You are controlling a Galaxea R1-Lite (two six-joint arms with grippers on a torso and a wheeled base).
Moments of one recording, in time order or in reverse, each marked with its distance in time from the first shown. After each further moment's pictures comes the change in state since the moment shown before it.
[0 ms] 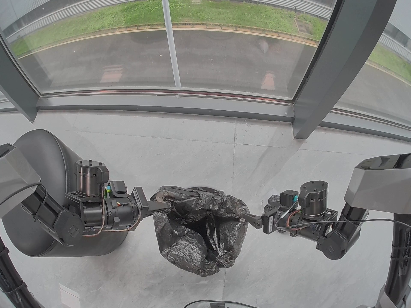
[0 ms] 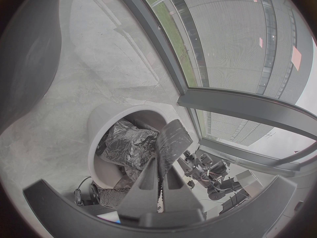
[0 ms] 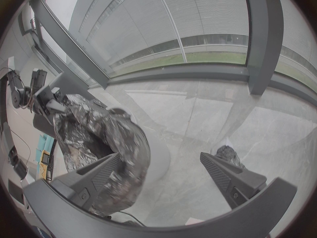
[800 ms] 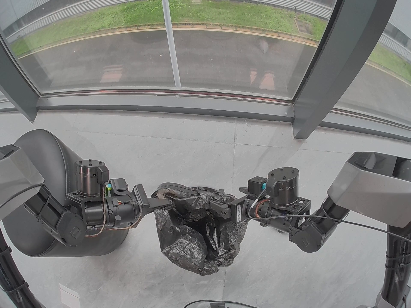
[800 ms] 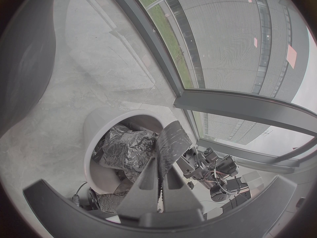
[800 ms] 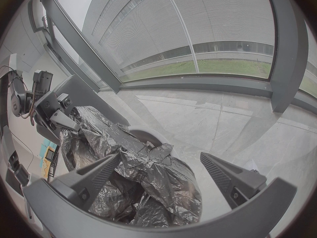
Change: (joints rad) left arm 0.001 0.021 0.001 -0.072 -0.006 -0.002; right arm 0.141 0.015 -0.289 0.190 -0.045 0.000
